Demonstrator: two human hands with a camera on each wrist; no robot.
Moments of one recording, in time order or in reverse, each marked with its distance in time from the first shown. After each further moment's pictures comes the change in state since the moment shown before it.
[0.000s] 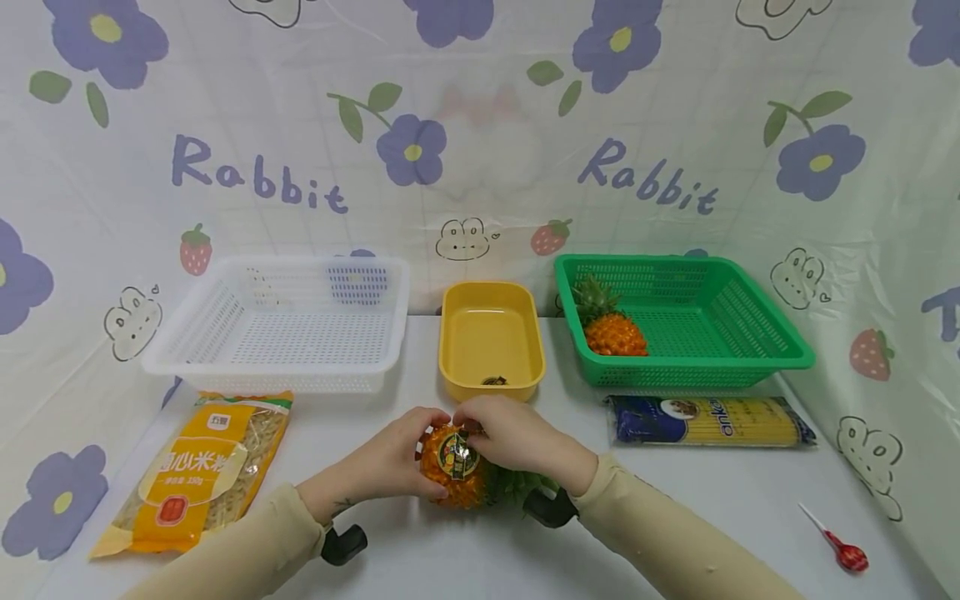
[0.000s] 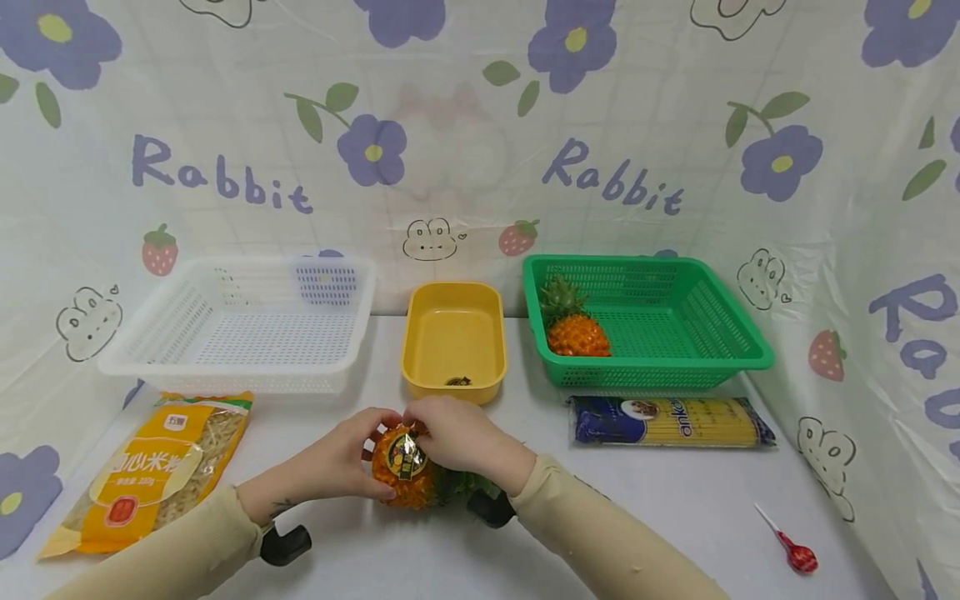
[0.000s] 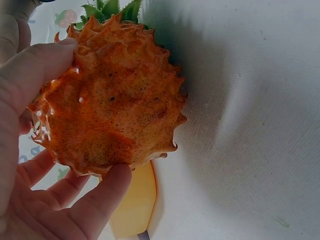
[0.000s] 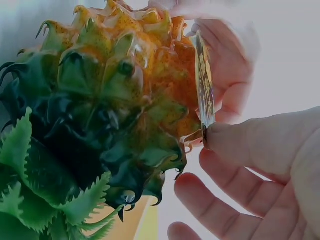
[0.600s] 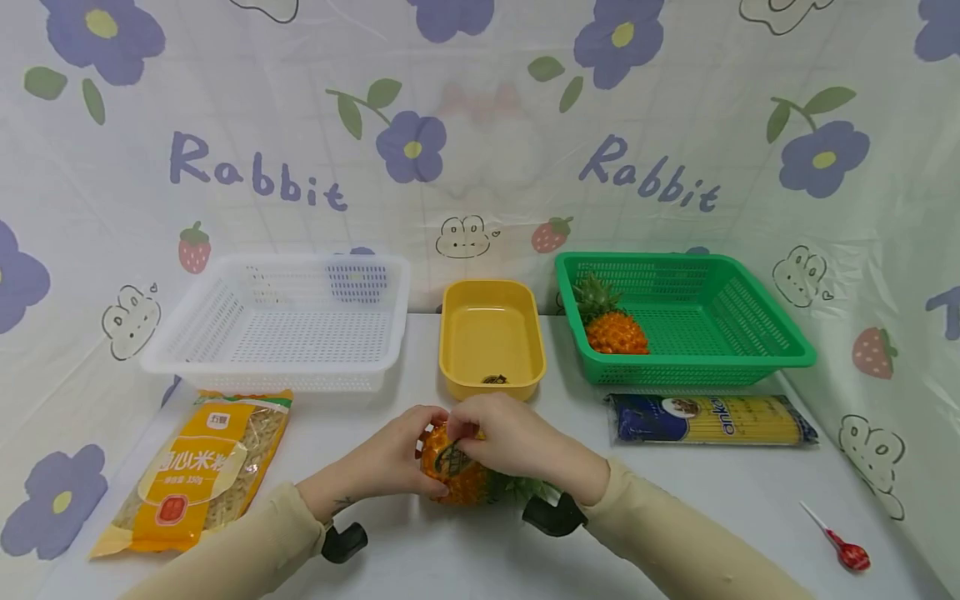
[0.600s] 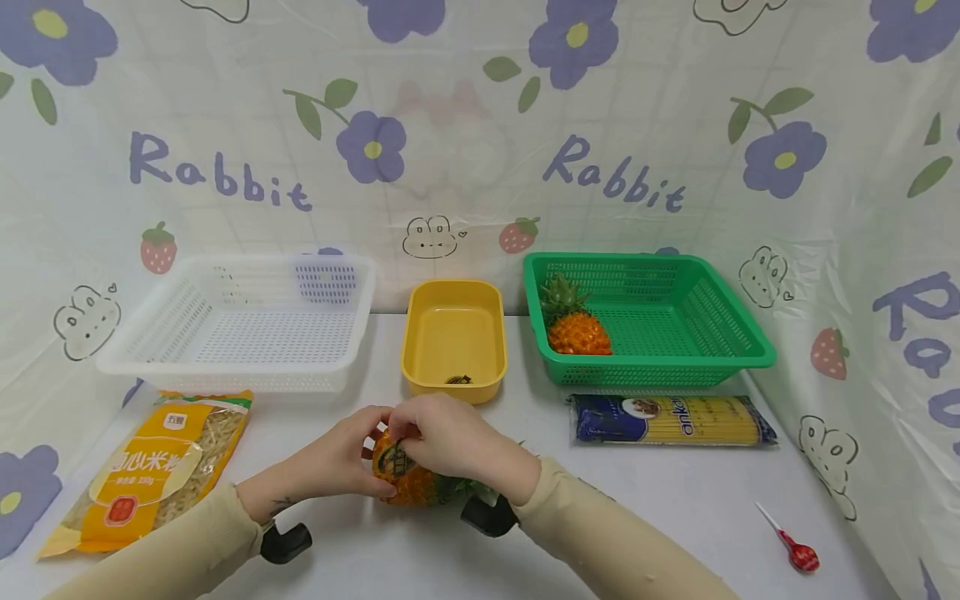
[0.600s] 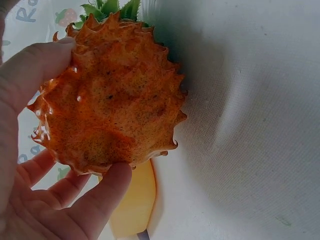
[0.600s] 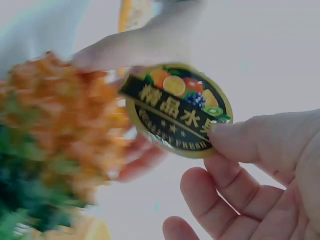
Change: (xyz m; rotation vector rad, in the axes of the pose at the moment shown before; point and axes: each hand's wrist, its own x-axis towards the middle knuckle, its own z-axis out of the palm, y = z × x) left_hand 0.001 0.000 -0.001 -0.048 -0.019 -0.026; right_hand -0.008 -0.024 -0.020 0.115 0.056 -0.073
